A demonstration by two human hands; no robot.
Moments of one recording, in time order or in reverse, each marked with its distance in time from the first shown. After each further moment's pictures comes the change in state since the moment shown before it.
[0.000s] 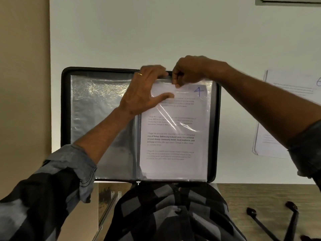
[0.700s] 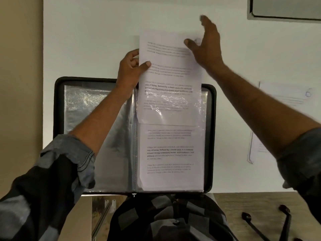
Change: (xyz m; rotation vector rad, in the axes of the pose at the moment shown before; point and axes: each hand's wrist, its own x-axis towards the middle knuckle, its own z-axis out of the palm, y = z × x) left_hand 0.071 -0.042 -0.010 -0.909 0.216 -0.707; right_hand 0.024 0.054 -0.018 0.618 0.894 0.233
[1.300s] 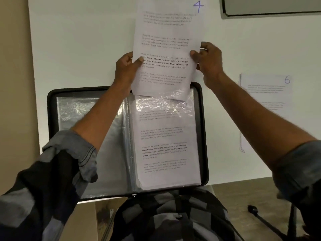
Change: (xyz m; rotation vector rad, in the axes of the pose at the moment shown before) left_hand 0.007 0.023 0.029 -0.030 -0.014 -0.068; right_hand -0.046 0.030 -0.037 0.651 0.072 0.385
